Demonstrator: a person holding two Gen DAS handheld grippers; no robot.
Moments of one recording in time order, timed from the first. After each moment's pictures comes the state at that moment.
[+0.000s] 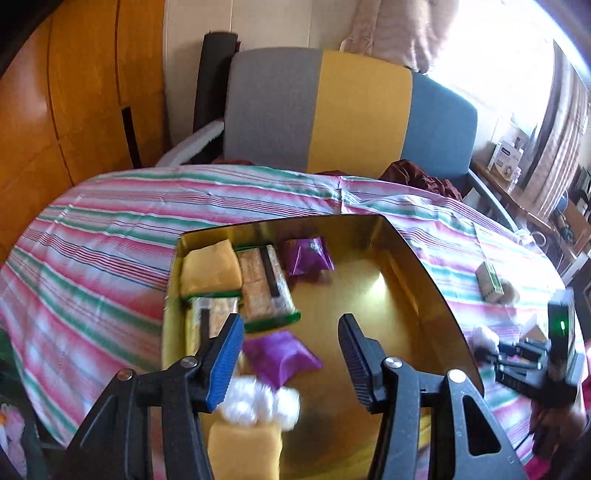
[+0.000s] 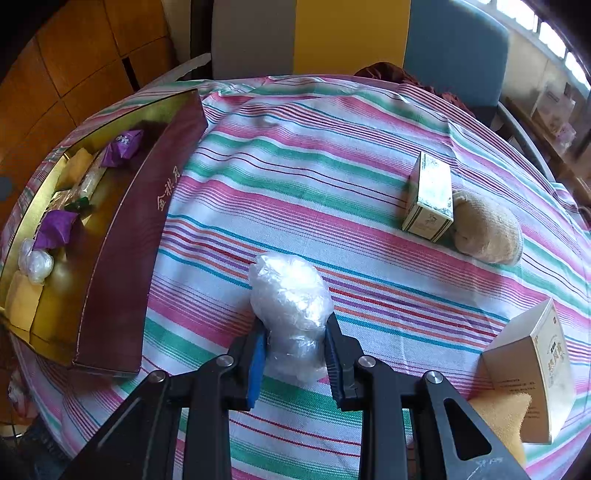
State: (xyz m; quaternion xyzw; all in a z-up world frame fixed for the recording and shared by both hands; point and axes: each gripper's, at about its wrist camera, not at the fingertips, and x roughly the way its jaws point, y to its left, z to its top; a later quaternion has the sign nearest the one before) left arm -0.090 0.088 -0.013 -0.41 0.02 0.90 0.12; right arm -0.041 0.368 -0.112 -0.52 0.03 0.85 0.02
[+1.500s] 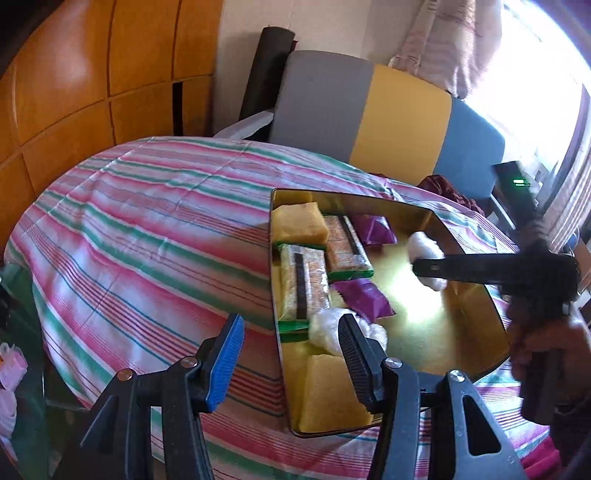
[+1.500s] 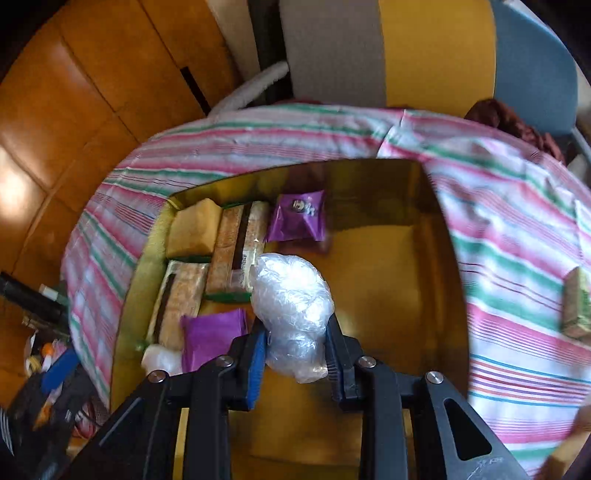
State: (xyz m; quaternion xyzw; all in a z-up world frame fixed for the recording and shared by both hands) left arm -0.053 -0.011 -0.038 -0.42 -0.05 0.90 0.08; right arm -0.154 0.205 -0.067 -0.52 0.09 0.85 -0.07
